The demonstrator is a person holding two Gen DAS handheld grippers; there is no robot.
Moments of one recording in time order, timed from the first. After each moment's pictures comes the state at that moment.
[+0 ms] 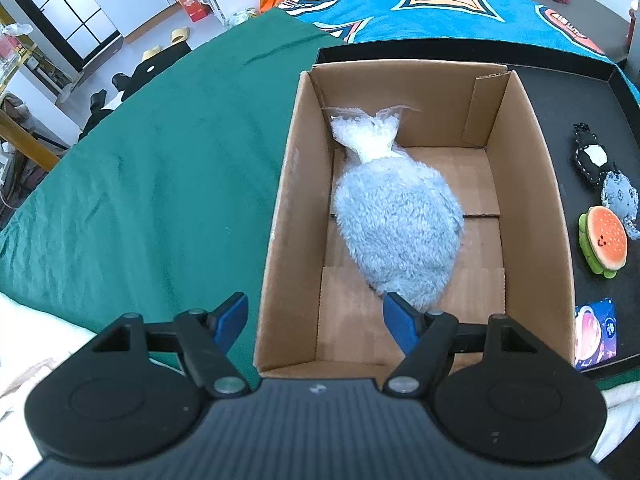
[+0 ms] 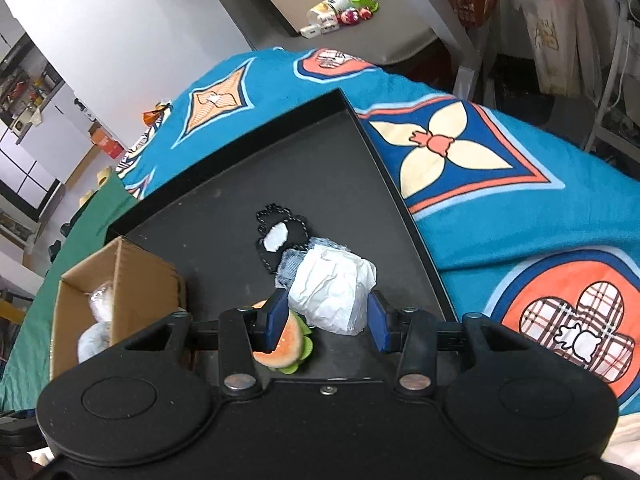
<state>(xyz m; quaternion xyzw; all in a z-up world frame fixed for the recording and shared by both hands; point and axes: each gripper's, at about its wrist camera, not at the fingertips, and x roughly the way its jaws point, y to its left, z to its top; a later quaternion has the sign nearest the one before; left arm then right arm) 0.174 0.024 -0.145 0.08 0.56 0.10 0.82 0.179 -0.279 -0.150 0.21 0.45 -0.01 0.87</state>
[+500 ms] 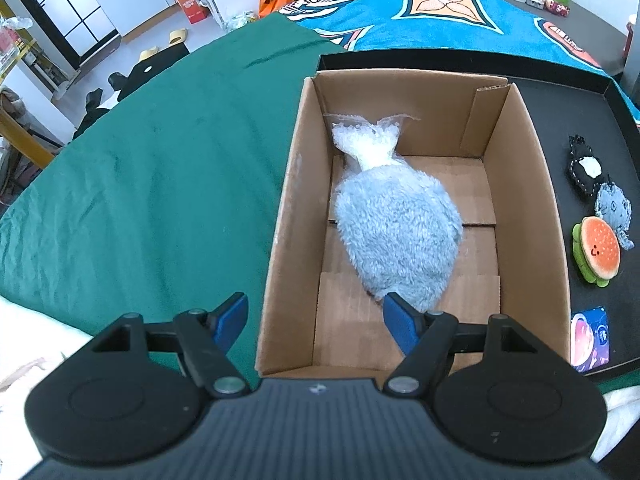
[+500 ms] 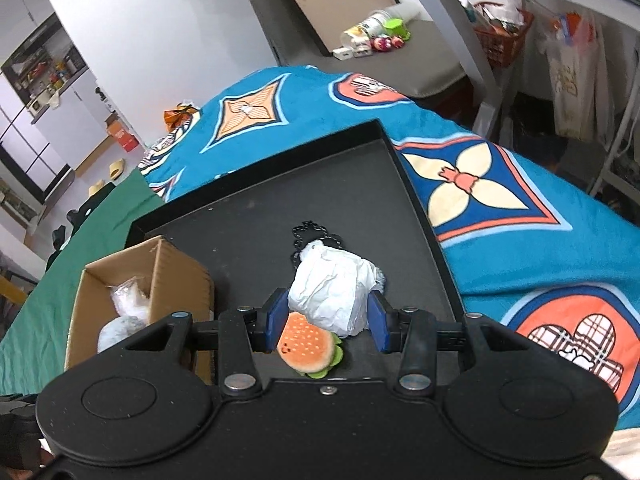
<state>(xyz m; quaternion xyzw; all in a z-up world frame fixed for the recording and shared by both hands) 0.170 0.031 -0.141 0.06 0.55 0.09 0.83 0.175 -0.252 -0.120 0.17 0.43 0.01 0.89</state>
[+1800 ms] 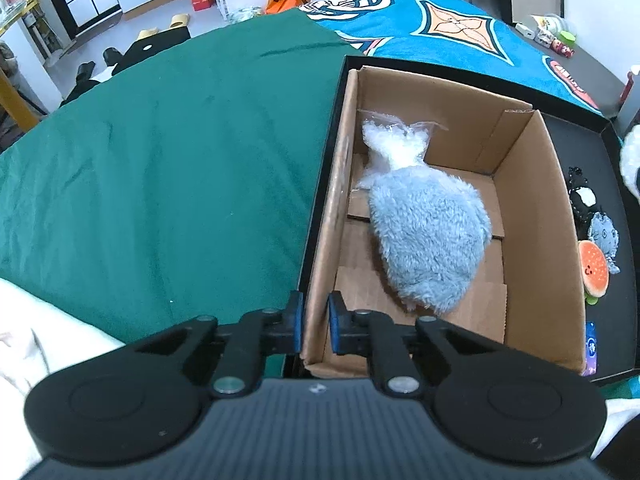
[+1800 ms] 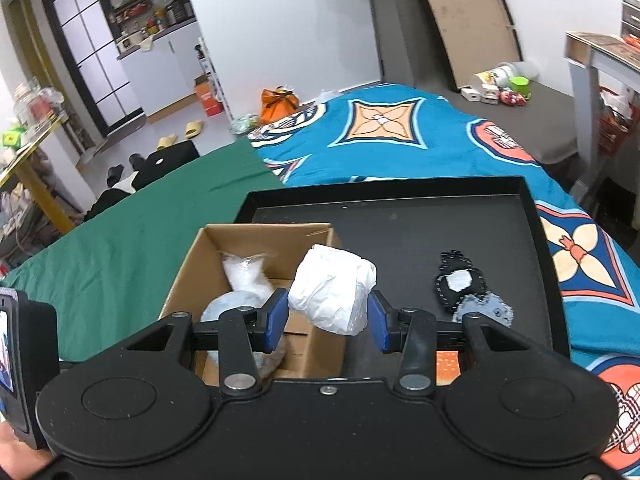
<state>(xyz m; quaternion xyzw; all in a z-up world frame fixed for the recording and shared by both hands) 0.158 0.074 -0.148 -0.02 0.53 0.07 0.84 0.168 -0.132 -0.077 0.06 0.40 0.12 0.91</state>
